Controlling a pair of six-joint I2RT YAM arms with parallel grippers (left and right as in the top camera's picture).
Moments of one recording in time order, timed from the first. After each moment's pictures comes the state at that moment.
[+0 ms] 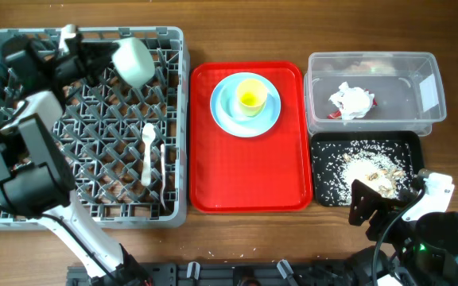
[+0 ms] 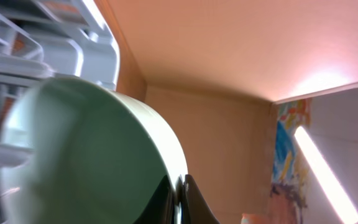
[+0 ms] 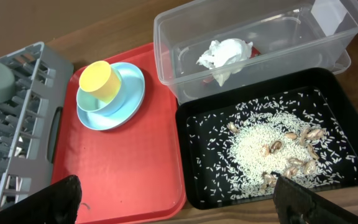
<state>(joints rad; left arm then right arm) 0.40 2.14 1.34 0.45 1.45 -1.36 0.42 0.41 0.99 -1.23 0.25 0.56</state>
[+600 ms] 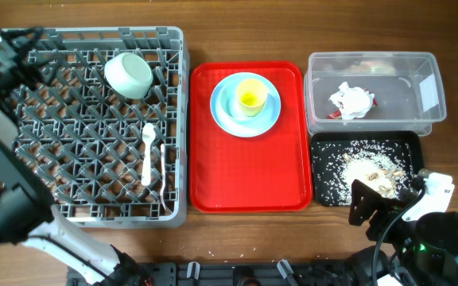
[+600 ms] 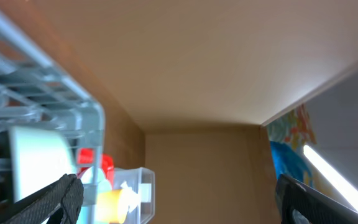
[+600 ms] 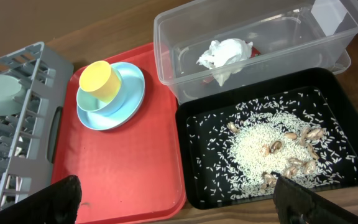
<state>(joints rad) 0.64 2.03 1.33 0.73 1.46 -1.52 0.42 0.41 0.99 -1.23 0.25 0.56</state>
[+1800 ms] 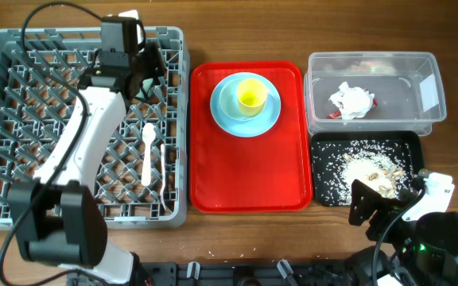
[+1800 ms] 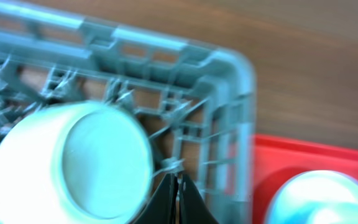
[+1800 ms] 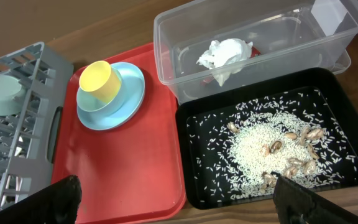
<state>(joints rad) -0.10 1.72 1.34 -0.43 -0.04 -0.29 0.42 0.41 0.99 -1.23 0.25 0.56</state>
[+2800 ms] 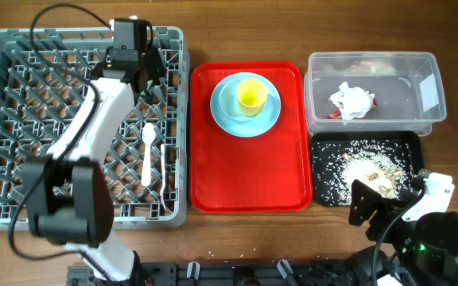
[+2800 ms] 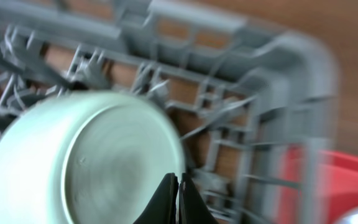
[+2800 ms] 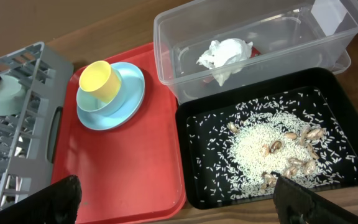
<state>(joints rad) -0.11 1.85 1.37 -0.43 -0.18 -0.33 0.42 0.41 0.99 -1.23 0.25 0.56</state>
